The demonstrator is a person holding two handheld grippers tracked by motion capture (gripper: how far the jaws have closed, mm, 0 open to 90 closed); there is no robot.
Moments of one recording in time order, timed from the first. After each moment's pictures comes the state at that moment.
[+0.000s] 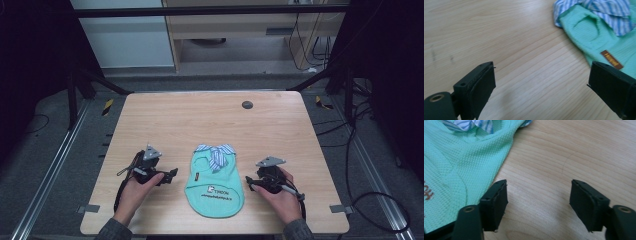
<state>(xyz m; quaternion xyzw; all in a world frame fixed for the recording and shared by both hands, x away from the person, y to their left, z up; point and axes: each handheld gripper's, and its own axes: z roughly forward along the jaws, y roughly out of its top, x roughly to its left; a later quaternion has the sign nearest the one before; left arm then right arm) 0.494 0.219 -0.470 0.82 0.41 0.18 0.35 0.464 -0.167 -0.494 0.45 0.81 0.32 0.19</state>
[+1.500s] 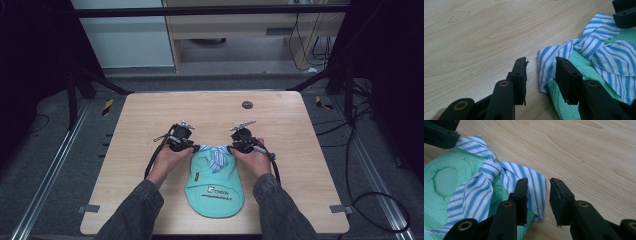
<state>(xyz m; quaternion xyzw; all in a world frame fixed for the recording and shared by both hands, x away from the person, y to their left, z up) 0.591 0.139 -0.466 0.86 0.41 0.10 0.30 0.578 -0.101 -0.474 0.46 0.82 0.31 0.12</state>
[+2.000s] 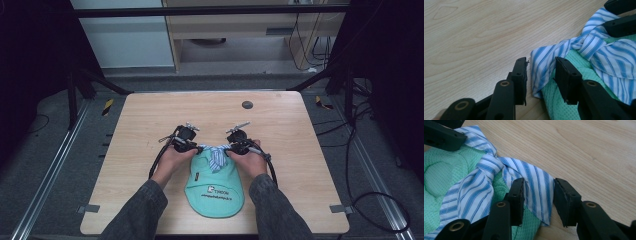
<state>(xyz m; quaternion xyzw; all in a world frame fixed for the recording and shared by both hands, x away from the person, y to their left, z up) 0.591 0.125 -0.474 0.86 0.41 0.10 0.29 0.579 -0.090 -0.484 0.46 0.83 0.29 0.12</state>
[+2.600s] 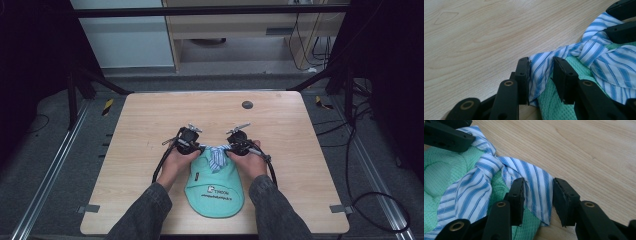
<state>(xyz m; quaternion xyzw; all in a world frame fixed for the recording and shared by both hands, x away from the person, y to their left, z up) 0.587 0.118 -0.480 0.85 0.42 0.13 0.30 0.577 -0.090 -0.486 0.46 0.83 0.29 0.13</state>
